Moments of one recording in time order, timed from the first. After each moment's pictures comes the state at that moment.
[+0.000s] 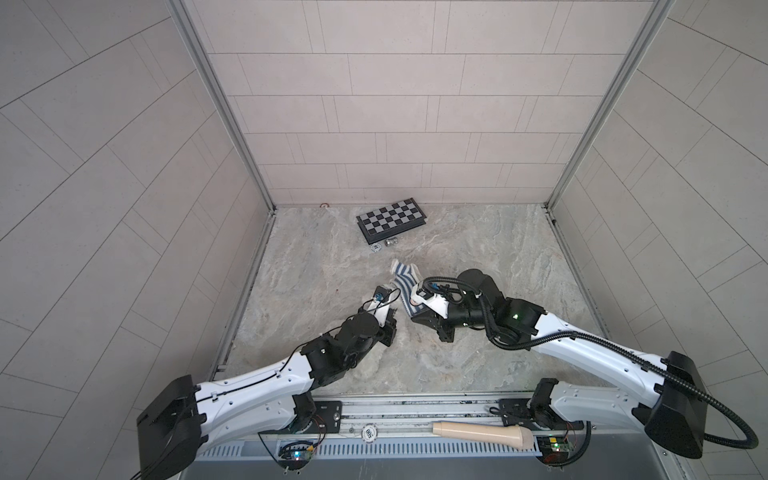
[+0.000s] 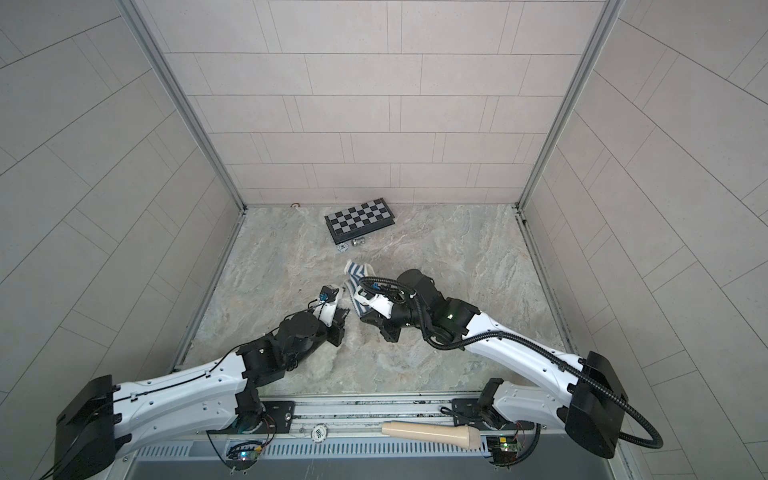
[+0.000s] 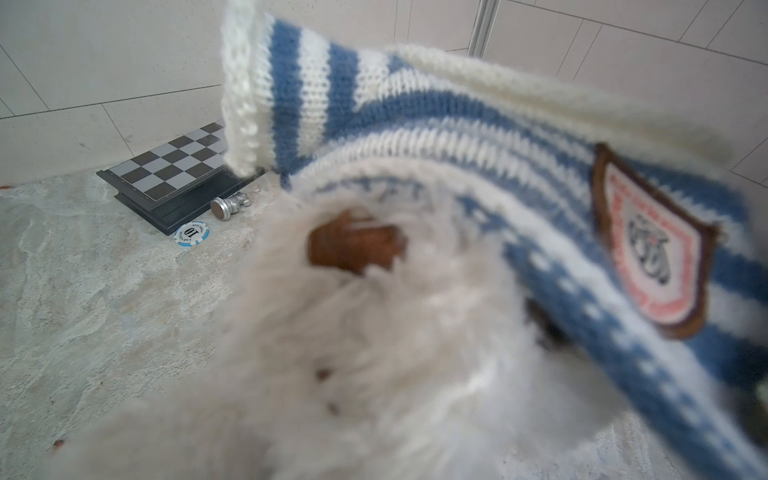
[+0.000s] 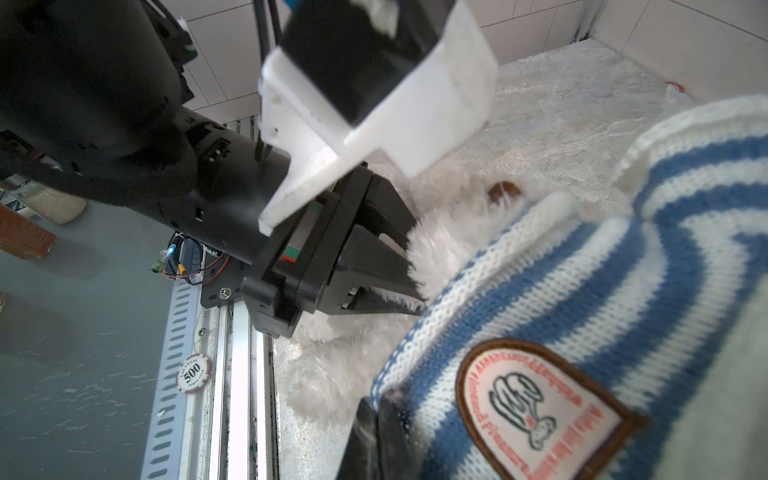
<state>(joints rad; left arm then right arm) -1.00 0.92 0.40 0.13 -0.38 -0.23 0.84 1.16 0.85 -0.27 -0.43 -0.13</state>
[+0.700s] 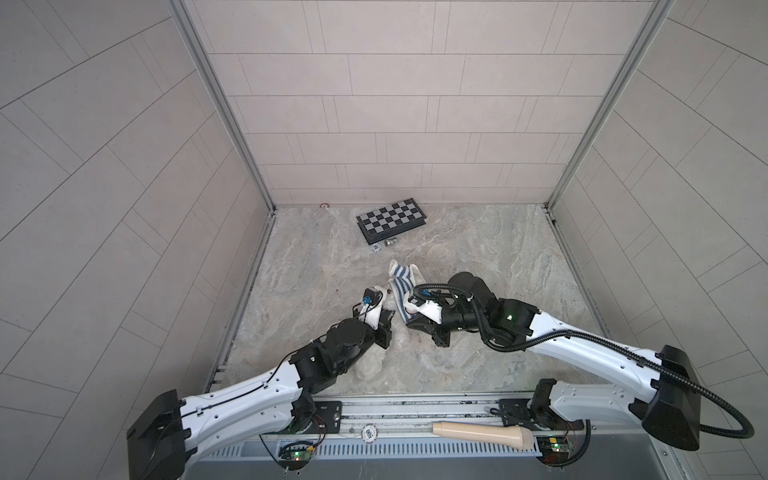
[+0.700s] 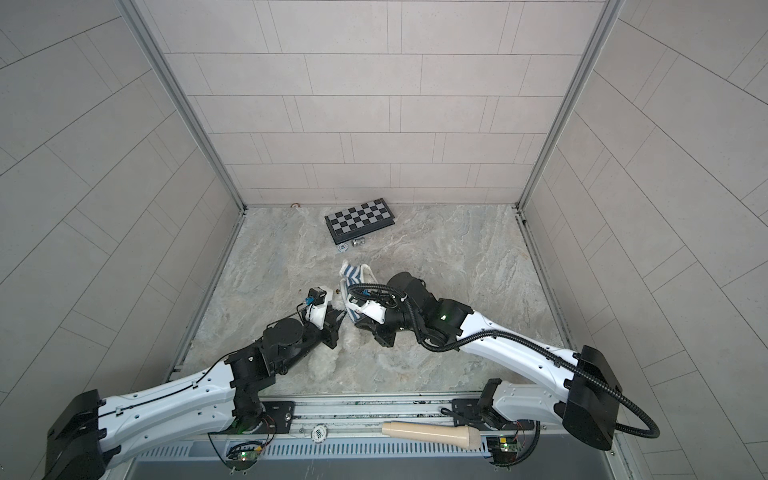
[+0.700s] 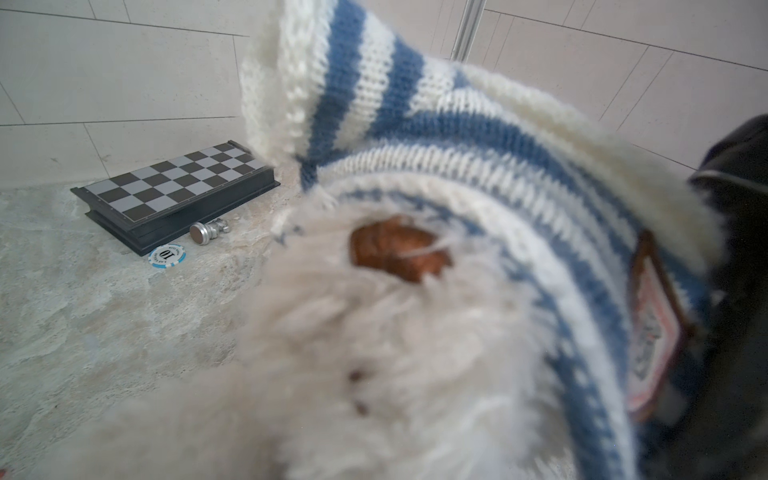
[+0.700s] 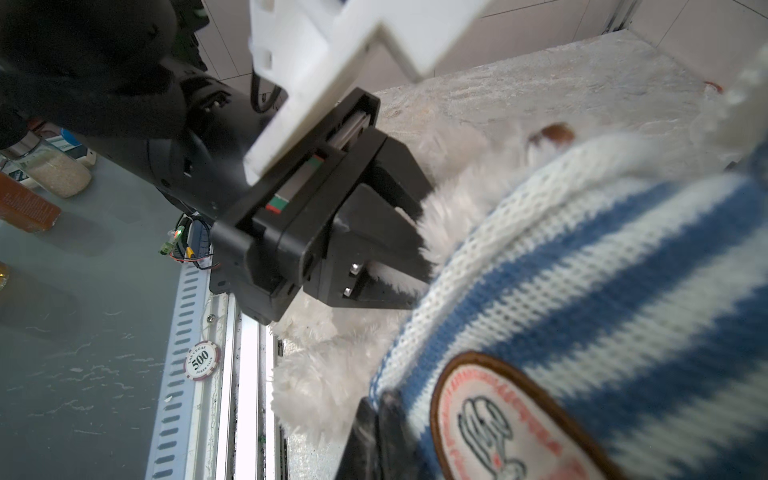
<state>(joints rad) -1.00 0.80 0.34 0.22 -0.32 -0.25 0.90 1.19 0.89 -0.31 -0.40 -0.16</state>
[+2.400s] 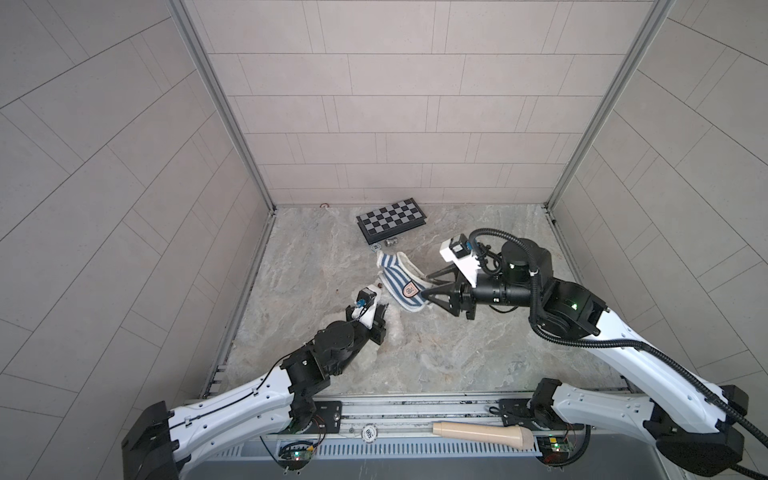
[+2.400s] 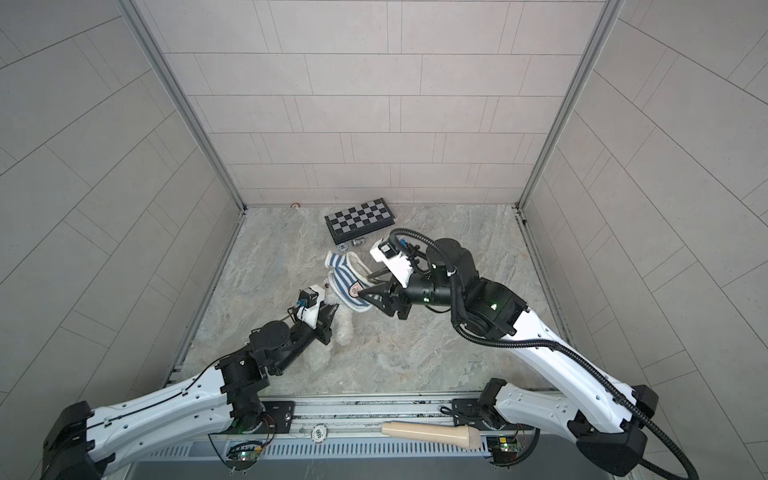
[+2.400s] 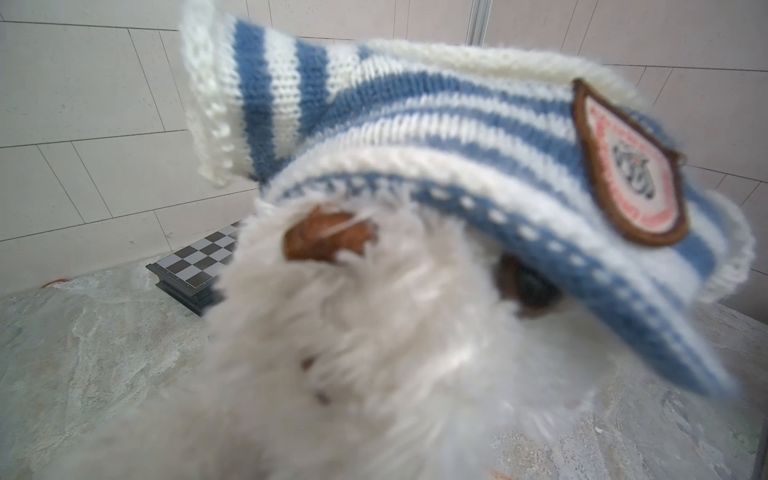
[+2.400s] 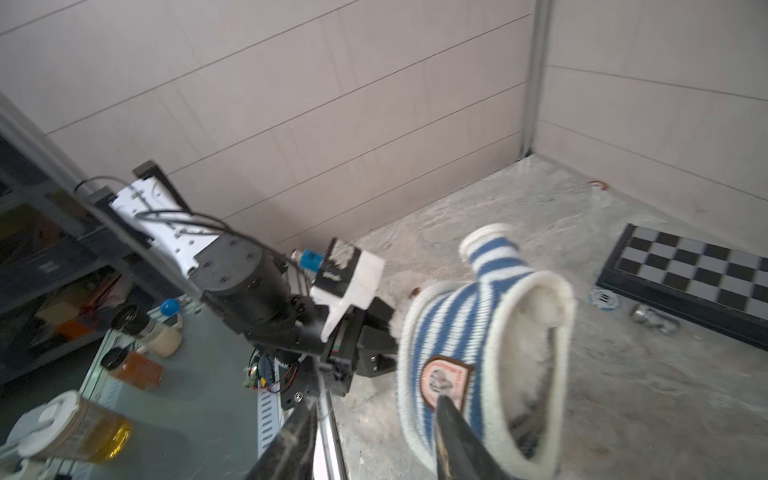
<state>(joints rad) -1.00 0.71 0.32 0.25 -0.40 -0.07 0.74 1.05 1.25 -0.51 -0.45 0.15</state>
